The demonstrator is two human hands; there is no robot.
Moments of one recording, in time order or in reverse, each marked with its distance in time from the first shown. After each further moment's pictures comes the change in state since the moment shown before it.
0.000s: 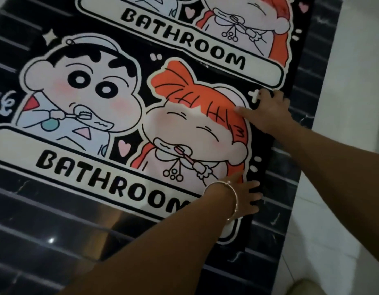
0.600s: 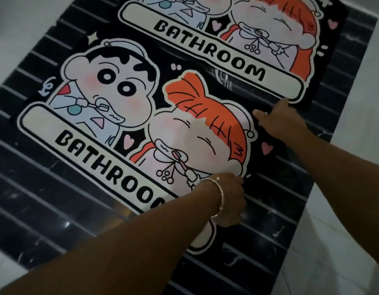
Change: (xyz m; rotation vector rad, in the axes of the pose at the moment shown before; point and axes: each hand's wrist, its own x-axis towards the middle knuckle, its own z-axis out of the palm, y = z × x) left_hand -0.039 -0.001 -0.016 -0.153 0.164 -0.210; right_hand 0.015 0.002 -0.006 0.106 -0.023 0.012
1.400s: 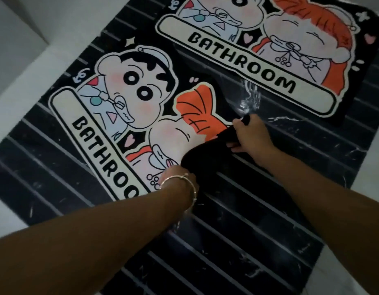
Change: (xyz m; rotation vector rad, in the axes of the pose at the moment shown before) left_hand -0.076 -0.040 0.049 -0.109 -0.460 -0.682; right_hand -0.075 -0.086 0.045 0.722 -0.266 -0.030
